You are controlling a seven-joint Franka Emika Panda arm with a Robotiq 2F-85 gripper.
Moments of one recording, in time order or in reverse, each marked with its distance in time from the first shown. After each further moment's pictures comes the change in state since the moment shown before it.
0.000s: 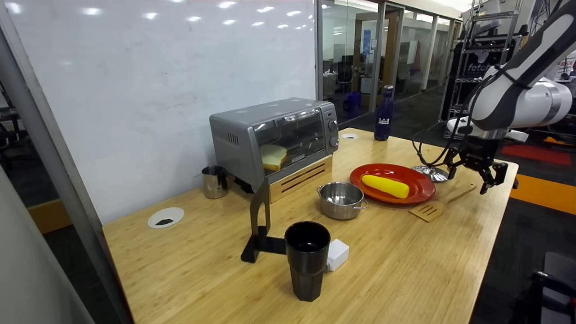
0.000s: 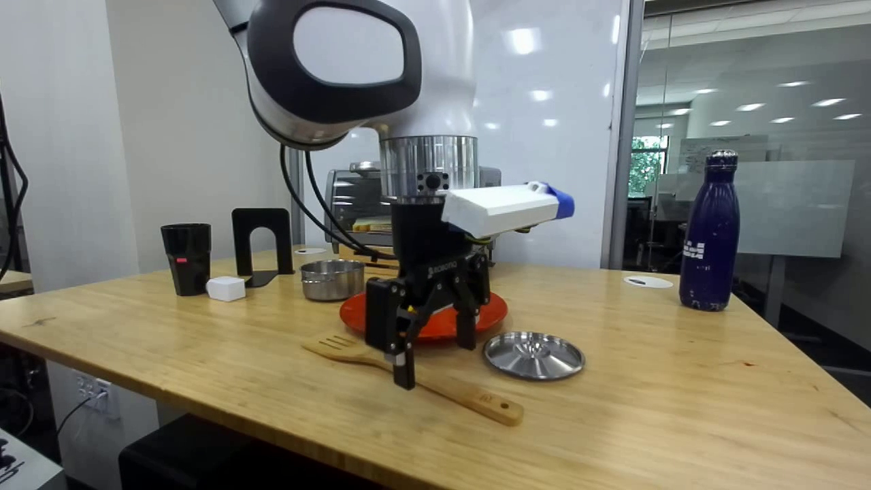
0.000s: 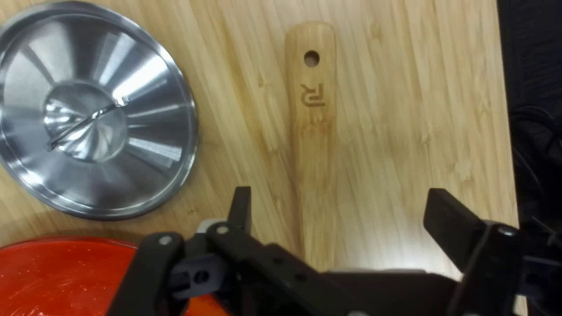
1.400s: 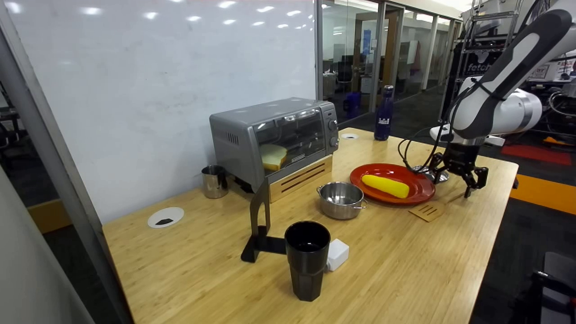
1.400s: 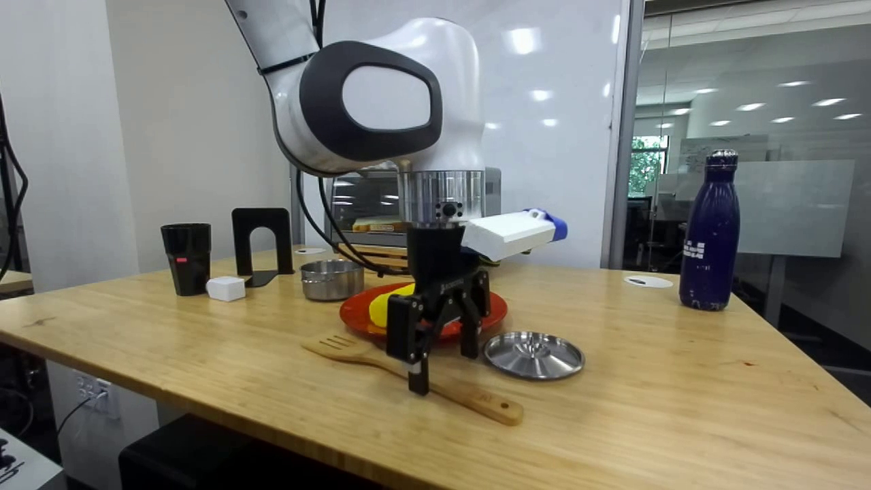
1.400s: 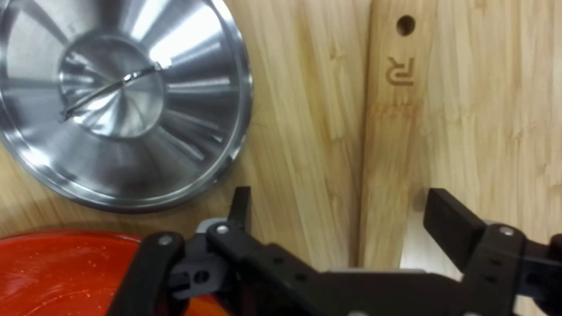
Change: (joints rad) arm -0.062 0.123 0.113 0.104 -0.030 -0.001 0.016
